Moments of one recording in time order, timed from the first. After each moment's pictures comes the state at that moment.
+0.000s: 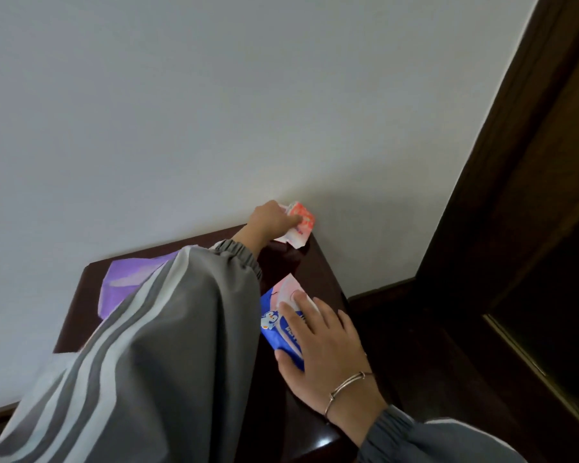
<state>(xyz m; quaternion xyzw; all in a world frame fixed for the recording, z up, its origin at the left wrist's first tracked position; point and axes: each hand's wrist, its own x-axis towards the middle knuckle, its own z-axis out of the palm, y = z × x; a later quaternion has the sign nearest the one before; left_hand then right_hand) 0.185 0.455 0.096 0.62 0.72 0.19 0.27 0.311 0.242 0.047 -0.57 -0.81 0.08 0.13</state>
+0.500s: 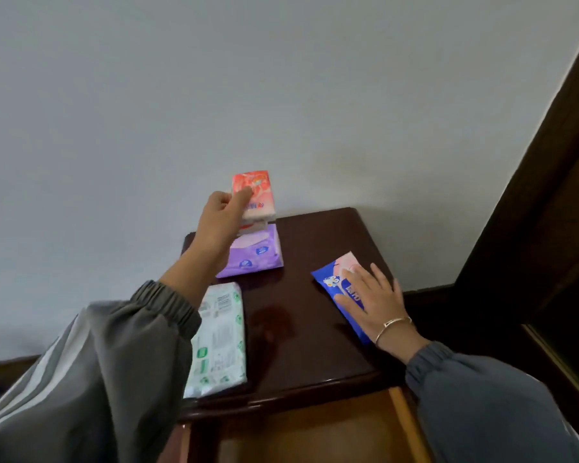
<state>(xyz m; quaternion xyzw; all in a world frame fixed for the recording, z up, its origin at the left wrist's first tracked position) 0.061 0.257 0.193 0.39 0.58 0.60 0.40 0.312 0.239 0.061 -0.58 -0.80 0.14 0.11</state>
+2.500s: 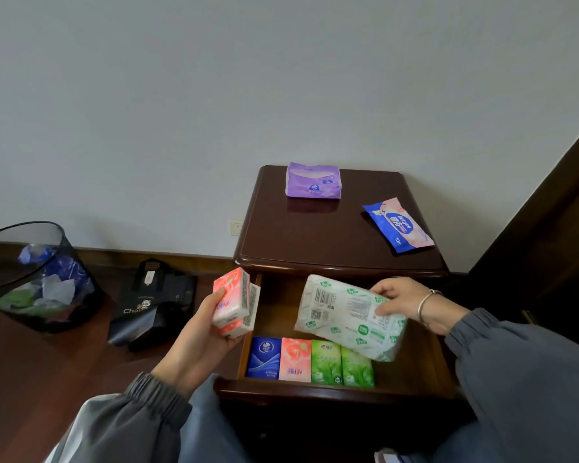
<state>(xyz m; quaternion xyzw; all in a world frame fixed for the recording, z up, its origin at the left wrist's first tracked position) 0.018 -0.109 0.053 0.07 0.46 0.63 0.62 0.314 0.082 0.077 -0.50 -0.71 0.49 0.07</state>
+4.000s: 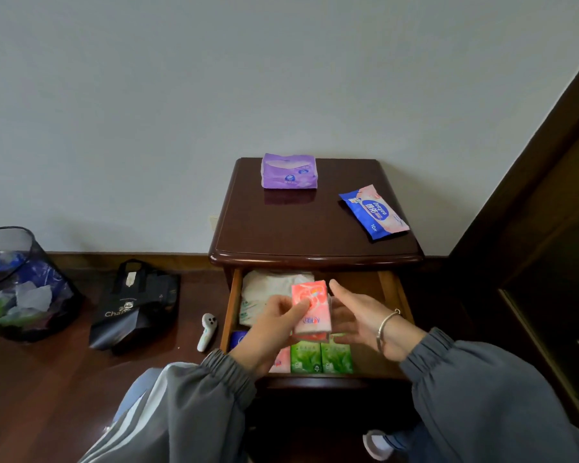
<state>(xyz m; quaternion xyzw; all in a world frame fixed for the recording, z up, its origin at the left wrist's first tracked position) 0.136 -0.058 0.051 0.27 0.61 0.48 0.58 0.292 0.019 0.063 -0.49 -0.50 0.70 0.14</state>
